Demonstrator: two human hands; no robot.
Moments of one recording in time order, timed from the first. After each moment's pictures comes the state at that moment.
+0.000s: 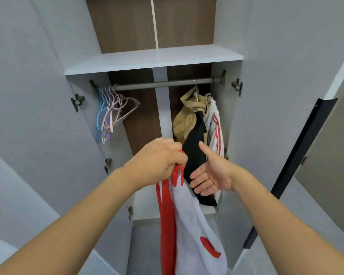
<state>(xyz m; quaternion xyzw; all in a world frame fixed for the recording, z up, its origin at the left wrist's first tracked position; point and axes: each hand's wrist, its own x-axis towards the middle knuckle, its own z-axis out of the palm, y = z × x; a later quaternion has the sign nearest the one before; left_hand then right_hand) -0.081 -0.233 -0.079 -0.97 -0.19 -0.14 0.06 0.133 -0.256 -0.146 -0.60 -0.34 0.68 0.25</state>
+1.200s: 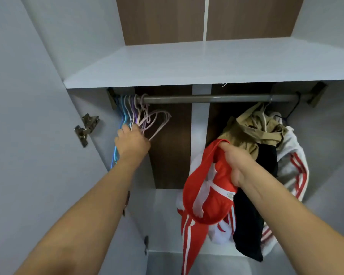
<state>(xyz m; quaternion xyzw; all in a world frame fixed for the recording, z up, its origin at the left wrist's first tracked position) -0.198 0.217 -0.159 -0.66 -0.73 -0.17 0.02 0.045 0.097 -0.134 -0.65 -0.20 0.52 0.52</state>
